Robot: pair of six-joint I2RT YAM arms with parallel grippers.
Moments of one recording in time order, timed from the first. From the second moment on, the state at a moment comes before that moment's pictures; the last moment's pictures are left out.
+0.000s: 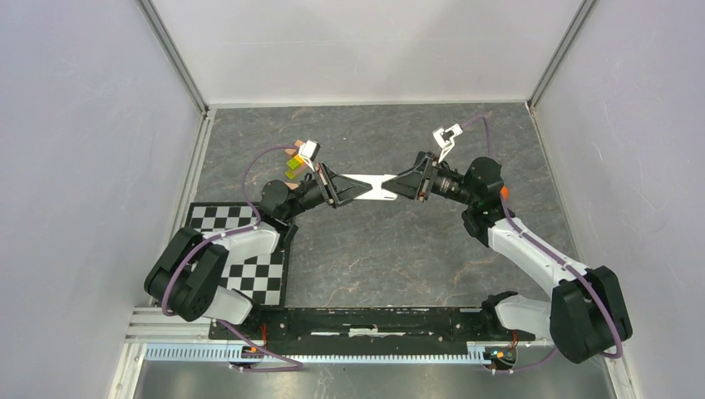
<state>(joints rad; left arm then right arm) -0.53 1.43 0.55 1.20 0.64 -1.38 0.39 1.19 0.67 0.60 -0.78 0.81</state>
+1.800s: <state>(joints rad) -0.44 1.35 0.55 0.86 0.58 -1.23 0.24 0.96 0.81 -0.03 0.35 0.04</state>
